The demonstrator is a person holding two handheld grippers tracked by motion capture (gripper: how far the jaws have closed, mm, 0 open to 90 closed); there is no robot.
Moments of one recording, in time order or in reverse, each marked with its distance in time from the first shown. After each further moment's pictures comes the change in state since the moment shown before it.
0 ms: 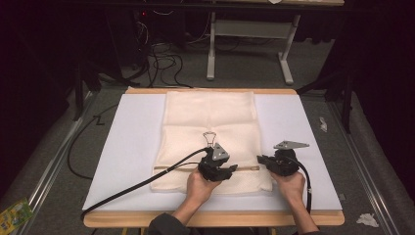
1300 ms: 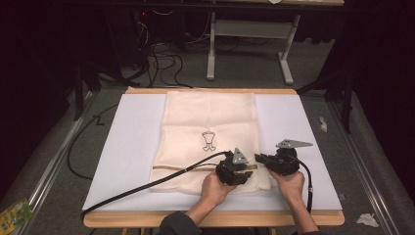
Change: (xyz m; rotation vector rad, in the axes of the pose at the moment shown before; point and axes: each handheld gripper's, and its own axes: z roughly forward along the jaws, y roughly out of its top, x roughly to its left) left arm -0.031 0.012 0.038 0.058 -0.095 0.057; right arm 0.001 0.005 -0.006 -0.062 0.102 0.016
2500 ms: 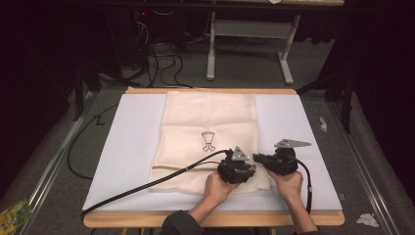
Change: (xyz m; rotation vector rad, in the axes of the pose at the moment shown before) left arm 0.004 0.003 0.004 -0.034 -0.079 -0.050; right arm 0.003 0.001 0.002 -0.005 0.022 -0.001
